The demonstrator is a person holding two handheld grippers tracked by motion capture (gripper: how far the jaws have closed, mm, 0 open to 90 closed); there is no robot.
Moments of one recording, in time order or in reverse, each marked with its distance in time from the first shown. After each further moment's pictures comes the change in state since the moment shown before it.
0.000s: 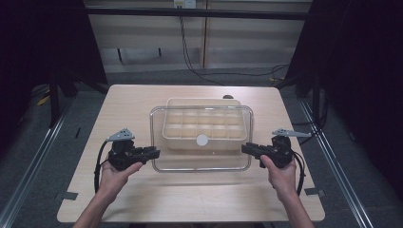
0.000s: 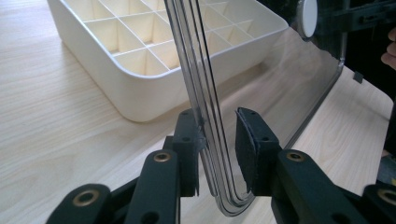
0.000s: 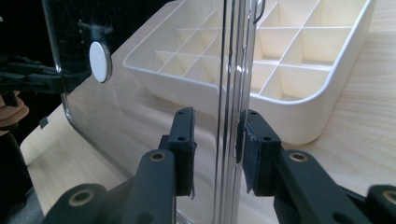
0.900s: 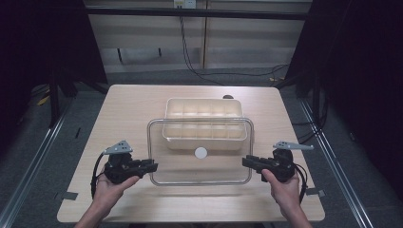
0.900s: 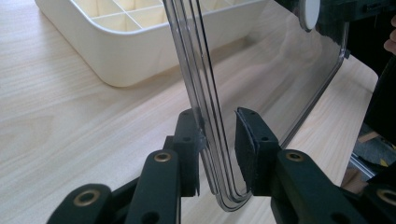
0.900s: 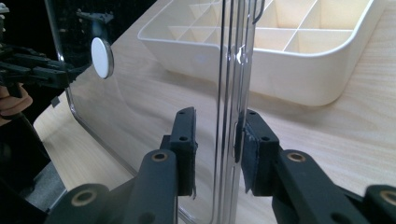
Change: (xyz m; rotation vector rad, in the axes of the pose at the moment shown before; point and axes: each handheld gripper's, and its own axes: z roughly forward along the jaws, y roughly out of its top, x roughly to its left) left arm -0.016 -0.023 -0.012 0.049 -0.043 0.003; right arm 0.018 -0.026 -0.016 0.037 0.008 -0.004
